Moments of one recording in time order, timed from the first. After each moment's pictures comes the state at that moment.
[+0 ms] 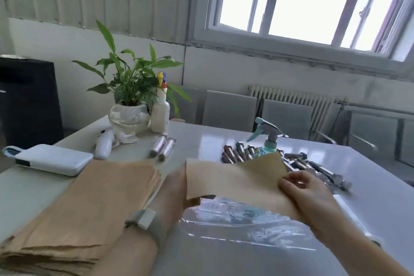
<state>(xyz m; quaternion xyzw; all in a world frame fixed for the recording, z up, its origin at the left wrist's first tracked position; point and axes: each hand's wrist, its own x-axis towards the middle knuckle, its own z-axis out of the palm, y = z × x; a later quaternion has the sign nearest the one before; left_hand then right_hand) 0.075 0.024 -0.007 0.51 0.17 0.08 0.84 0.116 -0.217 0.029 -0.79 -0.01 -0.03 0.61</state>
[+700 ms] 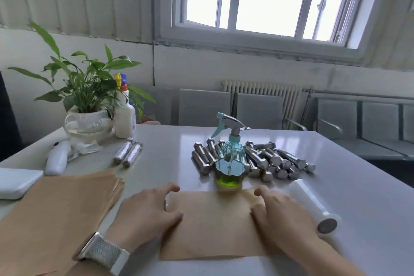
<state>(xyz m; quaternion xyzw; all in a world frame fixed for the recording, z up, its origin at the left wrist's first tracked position) 0.068 0.017 -0.018 0.97 0.02 0.11 0.19 0.118 -0.258 -0.021 -0.98 -0.10 -0.12 0.09</state>
